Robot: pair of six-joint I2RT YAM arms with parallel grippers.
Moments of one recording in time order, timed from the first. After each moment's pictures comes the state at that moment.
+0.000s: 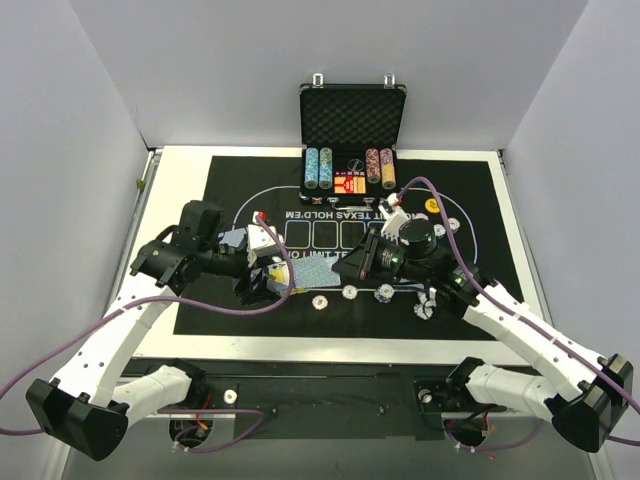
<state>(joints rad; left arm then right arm) -0.43 1.06 1.11 -0.88 0.82 0.54 0.73 1.04 0.88 -0.27 -0.25 0.89</state>
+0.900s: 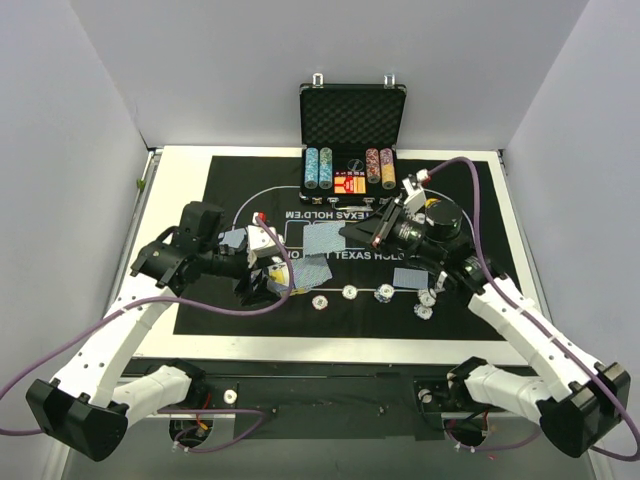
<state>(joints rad) -0.43 1.06 1.10 -0.87 0.83 0.54 0.55 1.03 0.89 -0.06 -0.40 1.11</state>
